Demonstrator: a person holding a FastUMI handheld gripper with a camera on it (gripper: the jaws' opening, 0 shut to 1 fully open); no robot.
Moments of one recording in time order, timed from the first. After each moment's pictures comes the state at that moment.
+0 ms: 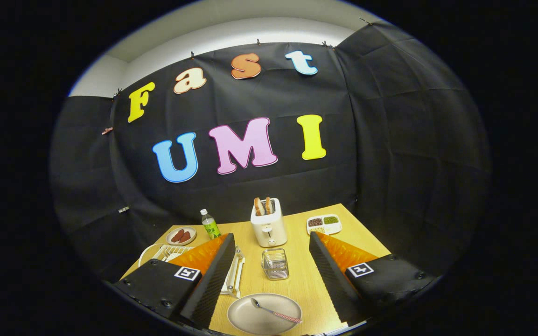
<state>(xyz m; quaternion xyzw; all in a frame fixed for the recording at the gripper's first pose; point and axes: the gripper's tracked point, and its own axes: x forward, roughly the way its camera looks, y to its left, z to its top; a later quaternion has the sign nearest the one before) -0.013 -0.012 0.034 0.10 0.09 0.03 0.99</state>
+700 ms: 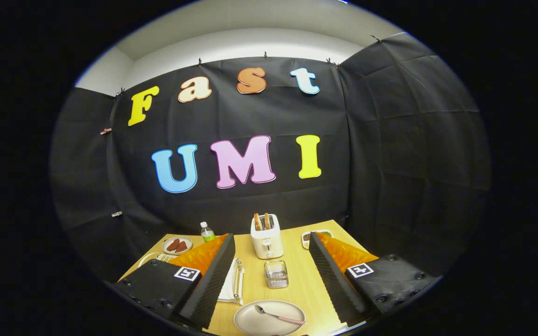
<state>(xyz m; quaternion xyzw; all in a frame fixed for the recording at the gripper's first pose) -0.026 0.011 0.075 0.08 0.06 0.00 1.00</state>
